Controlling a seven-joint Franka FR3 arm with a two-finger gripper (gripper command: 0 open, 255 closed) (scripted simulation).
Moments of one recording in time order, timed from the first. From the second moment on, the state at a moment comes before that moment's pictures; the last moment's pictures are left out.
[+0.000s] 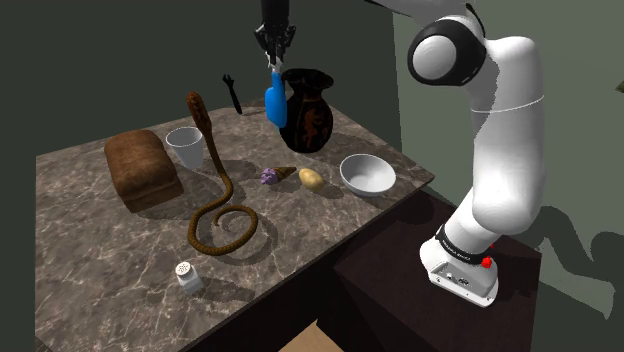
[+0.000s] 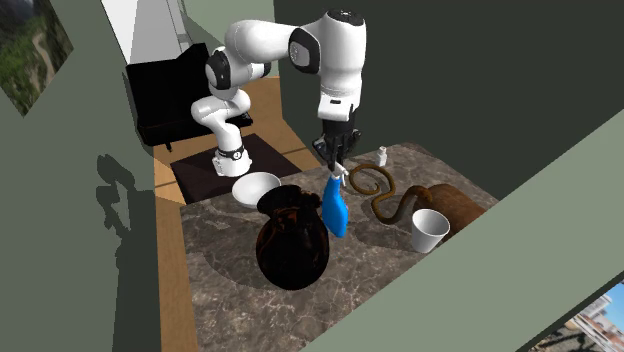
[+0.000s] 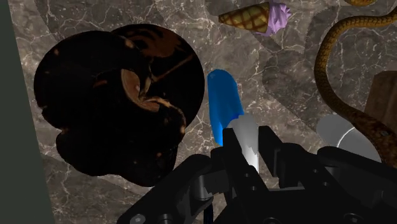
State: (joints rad) arm -0.02 0.56 0.08 -0.89 -0.04 1.45 0.19
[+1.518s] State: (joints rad) arm 0.24 0.20 0.22 -1.42 -0.04 1.61 0.61
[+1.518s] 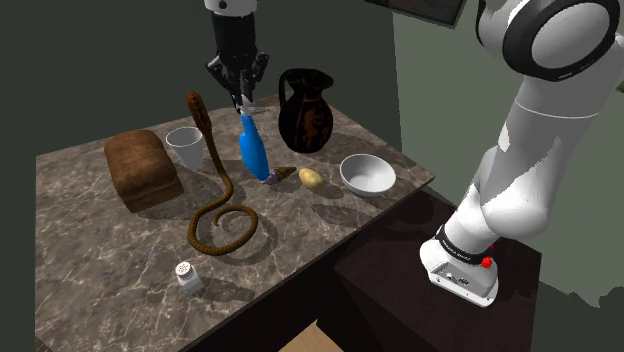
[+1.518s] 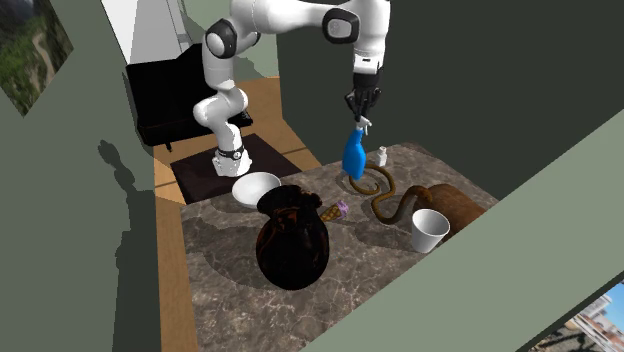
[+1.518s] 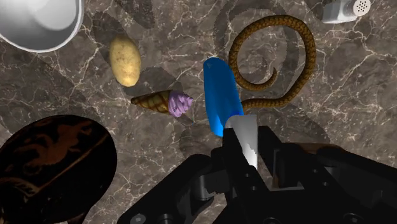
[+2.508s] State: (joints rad) arm 0.46 0.25 0.35 -1.35 -0.09 1.59 0.95
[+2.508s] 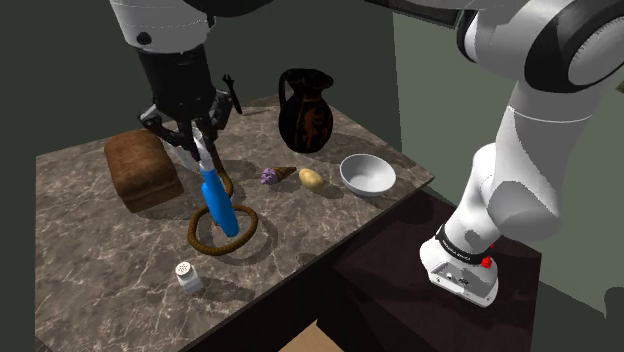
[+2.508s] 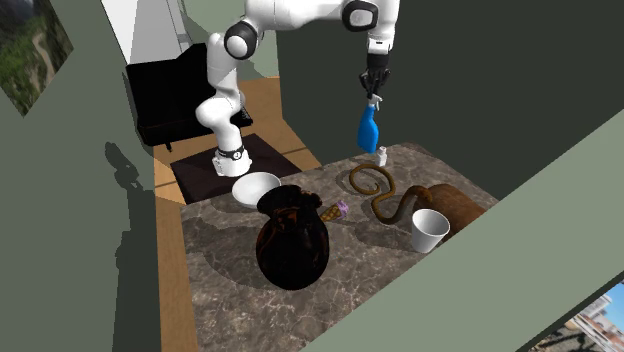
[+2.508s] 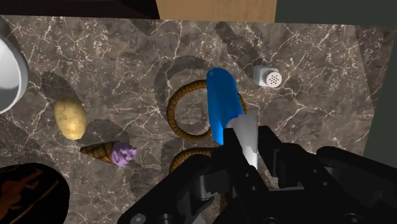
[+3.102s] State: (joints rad) arm 0.62 0.40 0.40 -1.17 -0.15 1.54 1.13
